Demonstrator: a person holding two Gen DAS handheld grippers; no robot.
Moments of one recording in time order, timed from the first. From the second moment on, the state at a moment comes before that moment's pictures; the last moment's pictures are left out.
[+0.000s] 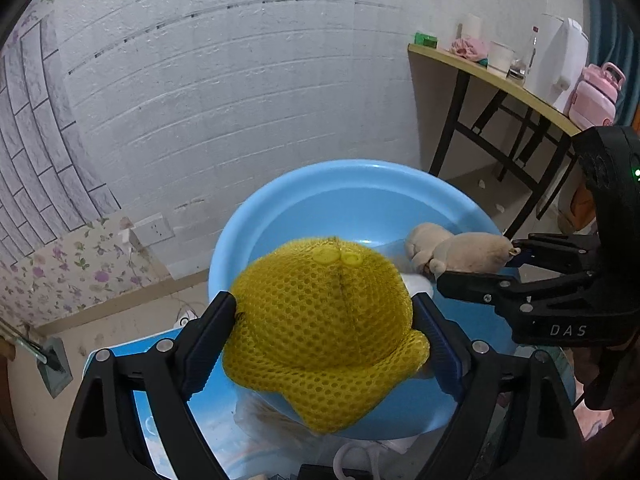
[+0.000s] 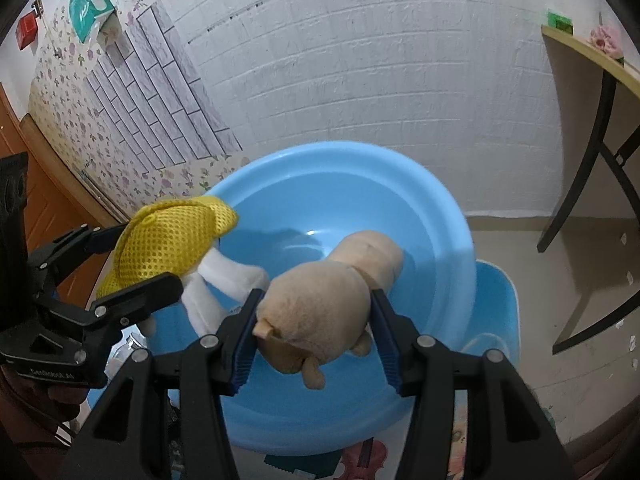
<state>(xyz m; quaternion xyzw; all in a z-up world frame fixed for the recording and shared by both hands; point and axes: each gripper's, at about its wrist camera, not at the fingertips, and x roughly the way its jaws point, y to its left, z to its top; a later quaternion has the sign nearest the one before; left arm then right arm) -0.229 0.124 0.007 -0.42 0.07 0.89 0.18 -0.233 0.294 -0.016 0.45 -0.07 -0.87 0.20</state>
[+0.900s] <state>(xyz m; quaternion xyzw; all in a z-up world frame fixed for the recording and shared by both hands) -0.161 0.097 0.035 -0.41 0.02 0.90 0.17 -0.178 0.288 0.020 0.43 -0.03 -0.88 0.19</state>
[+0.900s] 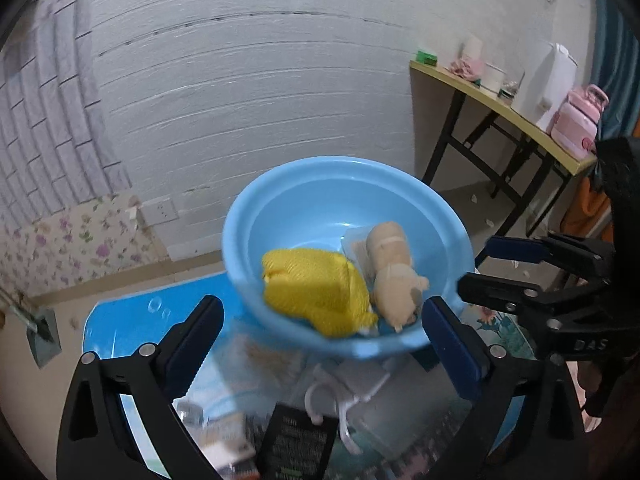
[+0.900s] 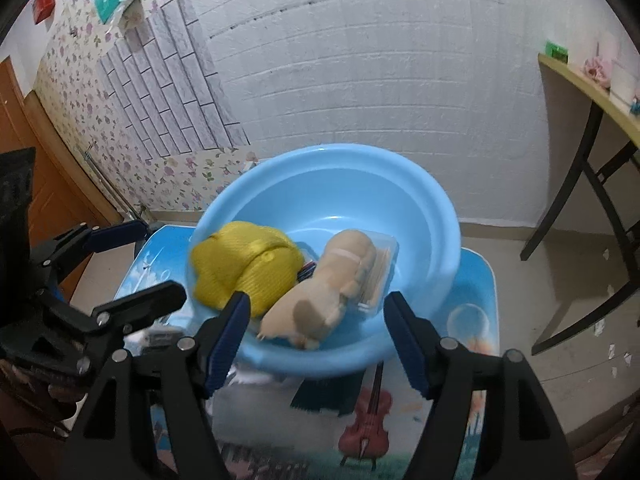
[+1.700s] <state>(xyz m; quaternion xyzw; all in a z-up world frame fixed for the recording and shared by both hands) -0.050 0.016 0.038 -0.39 -0.05 0.92 0.08 -0.059 0.263 0.046 0.42 -0.01 -0.89 0.18</state>
